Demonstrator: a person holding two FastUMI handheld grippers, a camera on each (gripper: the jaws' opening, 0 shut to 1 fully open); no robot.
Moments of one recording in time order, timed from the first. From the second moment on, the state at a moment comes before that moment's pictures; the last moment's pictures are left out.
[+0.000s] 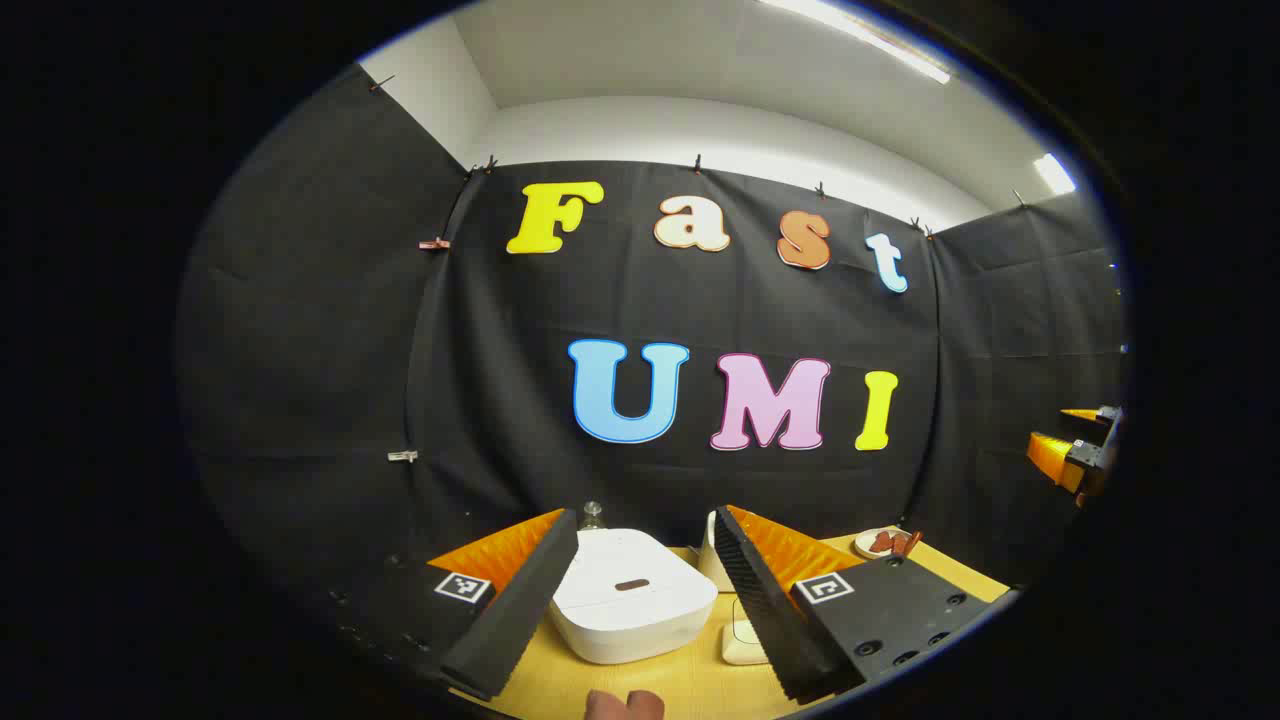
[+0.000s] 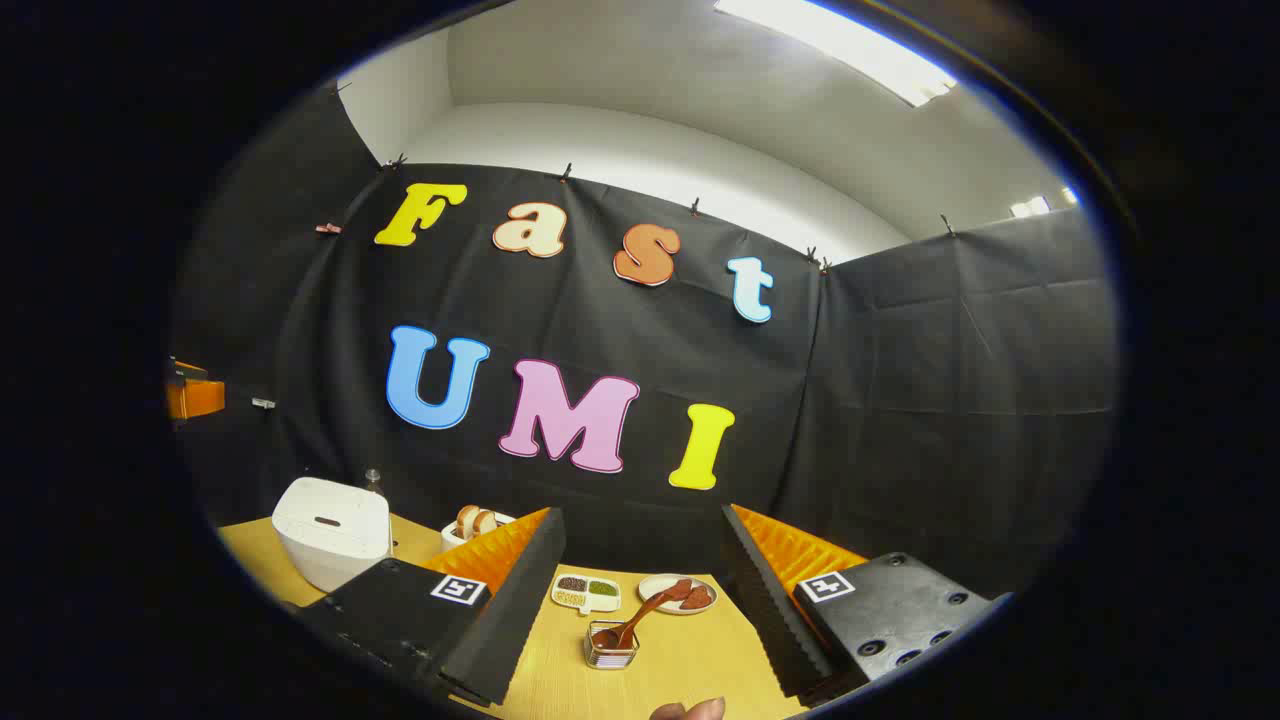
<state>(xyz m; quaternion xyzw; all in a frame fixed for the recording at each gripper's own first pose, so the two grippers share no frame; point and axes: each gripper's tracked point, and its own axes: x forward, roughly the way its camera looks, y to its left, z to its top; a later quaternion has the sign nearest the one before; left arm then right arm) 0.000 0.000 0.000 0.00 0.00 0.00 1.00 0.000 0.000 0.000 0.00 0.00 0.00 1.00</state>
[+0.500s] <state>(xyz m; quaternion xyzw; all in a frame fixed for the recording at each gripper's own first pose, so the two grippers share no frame) 0.000 -0.002 0.002 0.02 0.00 -0.01 1.00 -0.004 0.005 0.008 0.00 0.00 0.00 1.00</state>
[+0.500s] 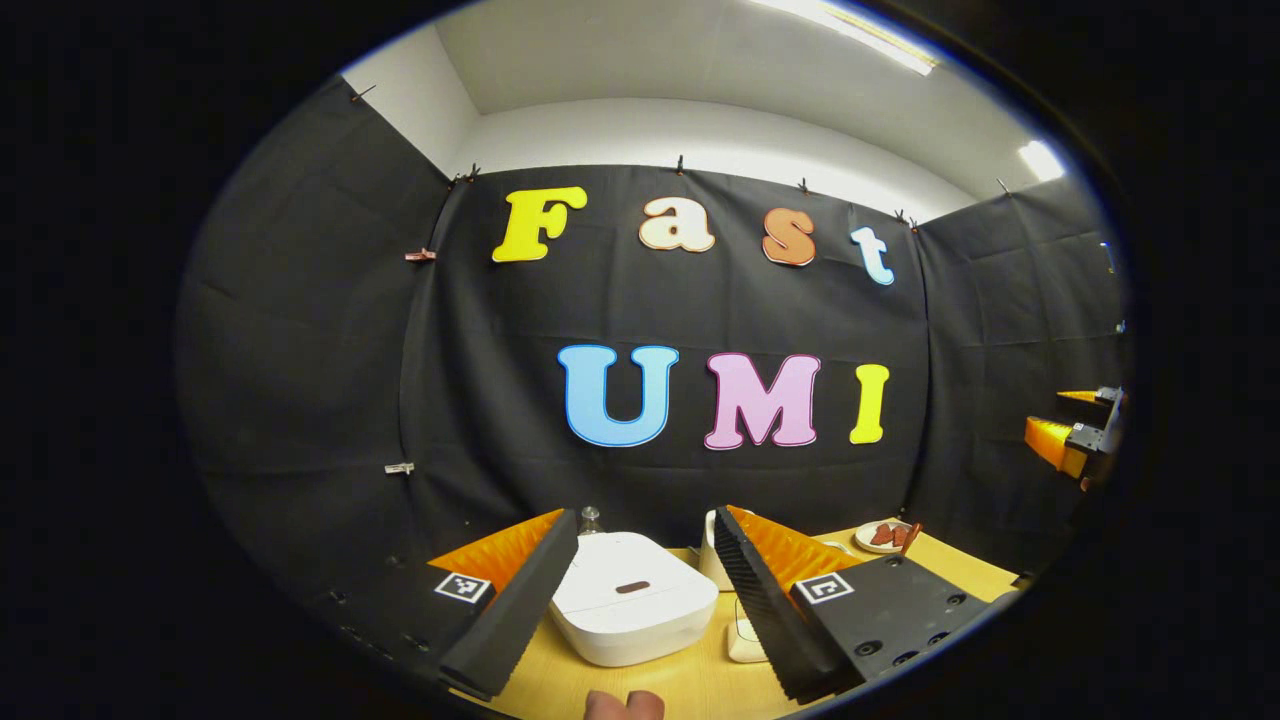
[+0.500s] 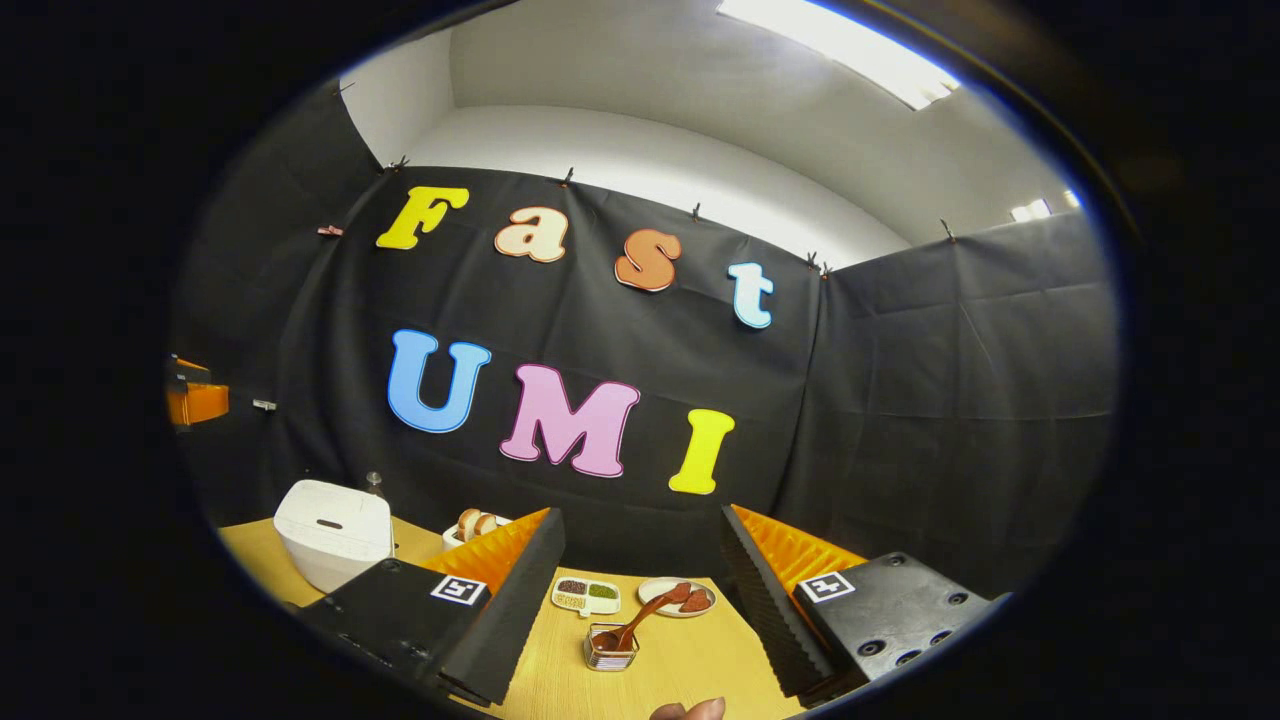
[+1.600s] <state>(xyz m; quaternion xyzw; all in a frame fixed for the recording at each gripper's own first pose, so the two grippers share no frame) 0.028 0.001 -0.013 0.00 0.02 -0.05 1.00 -0.003 0.016 0.015 -0.03 0.00 -0.01 1.00</state>
